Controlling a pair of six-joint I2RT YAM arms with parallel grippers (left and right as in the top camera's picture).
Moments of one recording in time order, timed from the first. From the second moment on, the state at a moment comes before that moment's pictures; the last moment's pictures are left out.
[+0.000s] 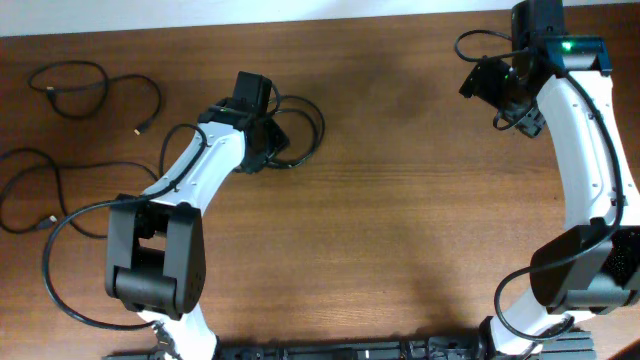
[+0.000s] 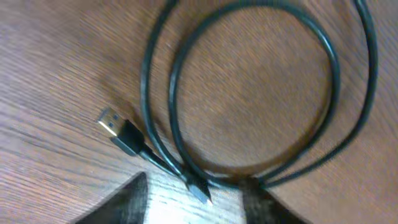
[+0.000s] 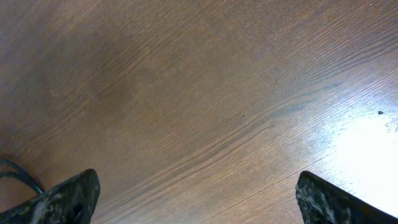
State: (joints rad) left arm -0.27 1.92 1.36 -0.69 0.02 -0.92; right arm -0.05 1.81 1.77 -1.20 0.05 0.60
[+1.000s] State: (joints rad) left arm -0.29 2.05 1.37 -0.68 -0.07 -1.07; right arm -0.05 1.81 1.77 -1.20 0.05 0.60
